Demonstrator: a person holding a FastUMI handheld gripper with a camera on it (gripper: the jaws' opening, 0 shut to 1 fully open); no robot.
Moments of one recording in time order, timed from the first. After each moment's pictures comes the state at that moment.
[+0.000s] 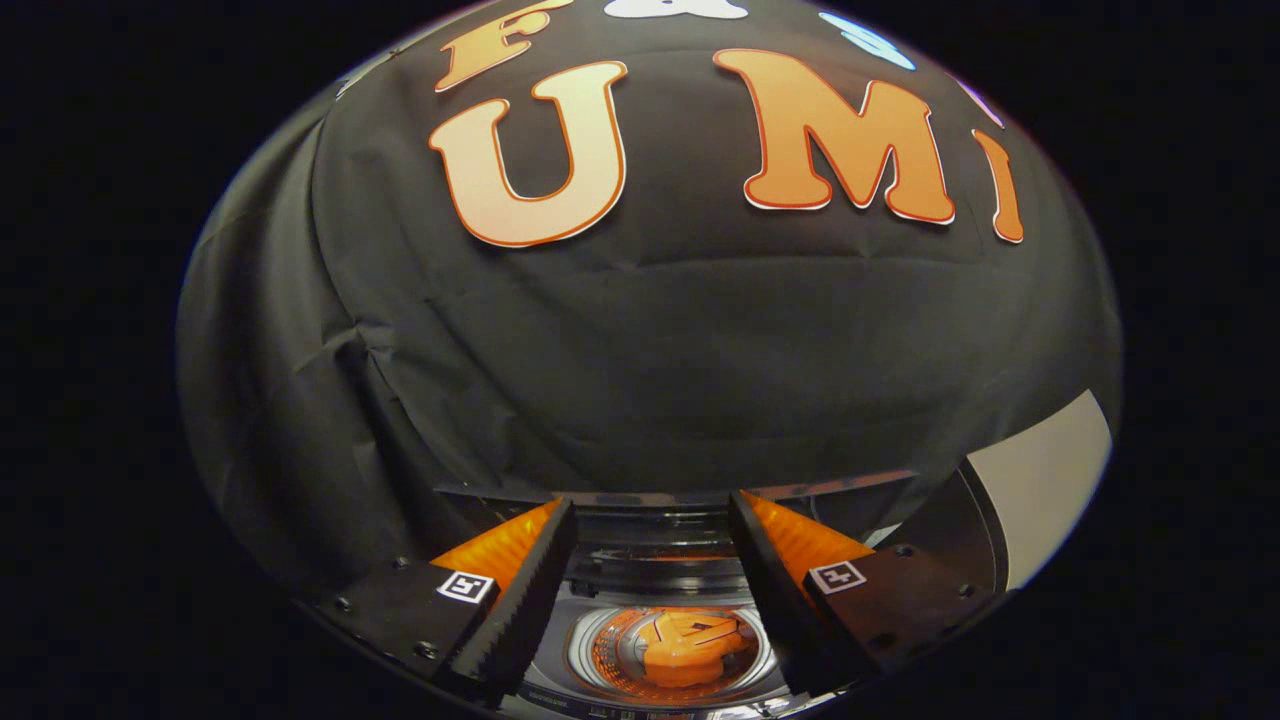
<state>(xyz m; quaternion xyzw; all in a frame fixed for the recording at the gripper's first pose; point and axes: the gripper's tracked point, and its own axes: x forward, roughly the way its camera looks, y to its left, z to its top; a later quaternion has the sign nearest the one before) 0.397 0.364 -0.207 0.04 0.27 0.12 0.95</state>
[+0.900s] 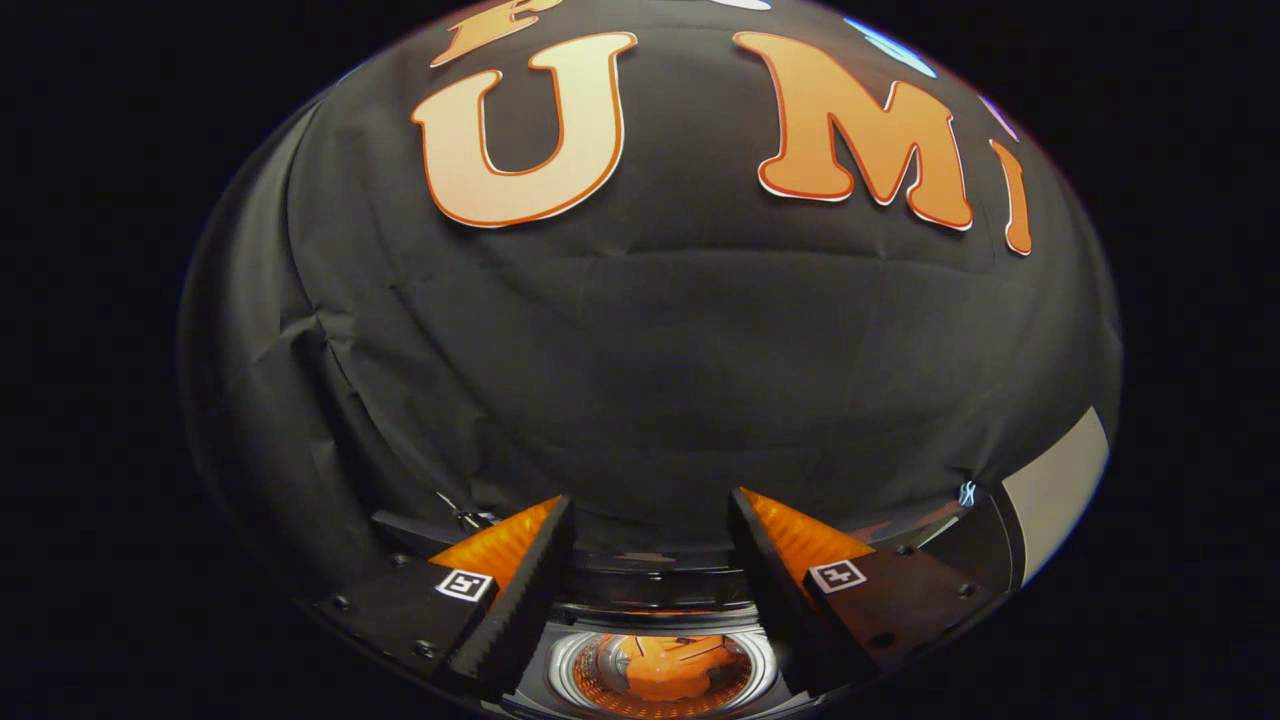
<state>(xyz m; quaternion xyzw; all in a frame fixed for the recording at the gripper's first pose) 0.450 0.377 -0.233 0.02 0.26 0.10 0.96</state>
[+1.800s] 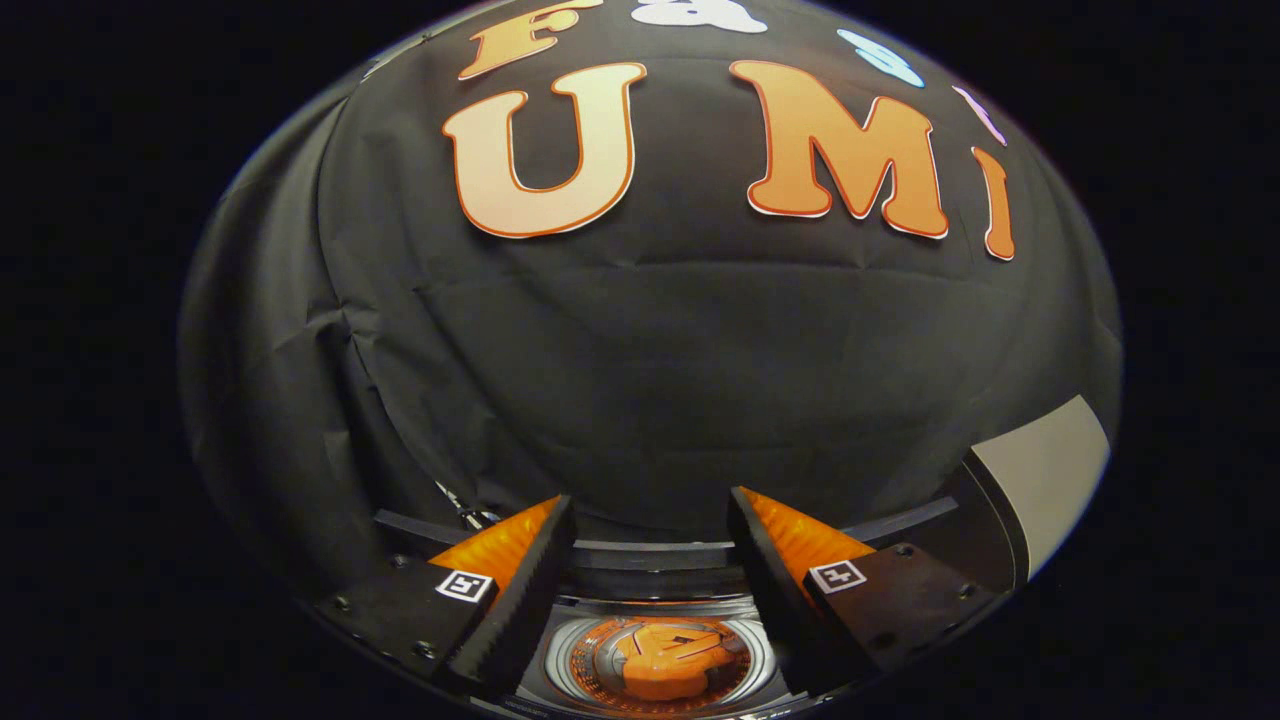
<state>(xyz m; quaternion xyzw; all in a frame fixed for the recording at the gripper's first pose) 0.393 0.369 -0.236 0.01 0.24 0.10 0.97</state>
